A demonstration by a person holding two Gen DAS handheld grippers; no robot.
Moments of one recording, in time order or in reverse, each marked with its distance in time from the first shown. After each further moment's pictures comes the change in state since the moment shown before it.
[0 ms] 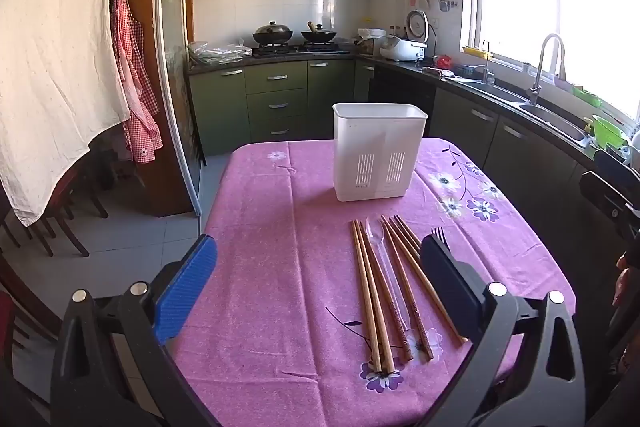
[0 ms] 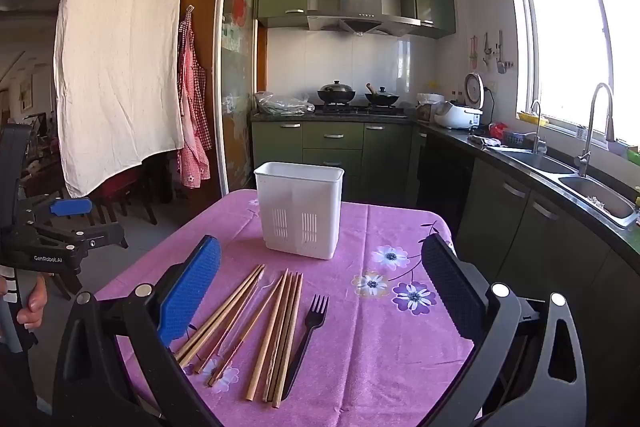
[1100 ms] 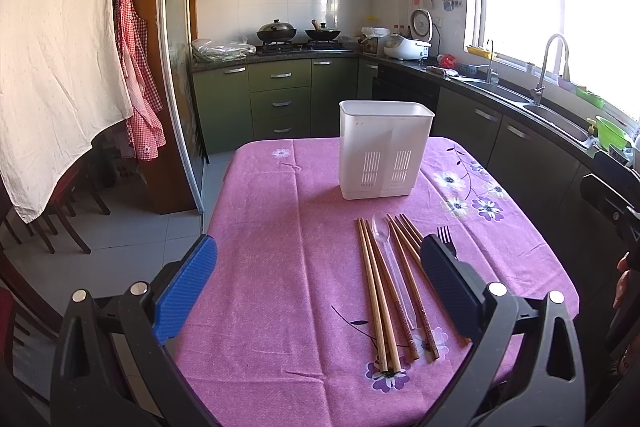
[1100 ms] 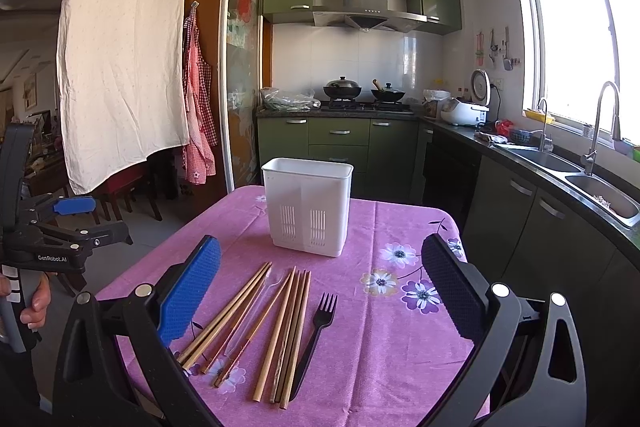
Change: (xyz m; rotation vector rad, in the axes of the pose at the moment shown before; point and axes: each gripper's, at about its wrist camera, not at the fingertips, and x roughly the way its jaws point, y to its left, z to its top) left arm 0.002 0.005 -0.004 -0.005 0.002 0.007; right arm 0.012 0.007 -0.003 -0.006 0.018 0.024
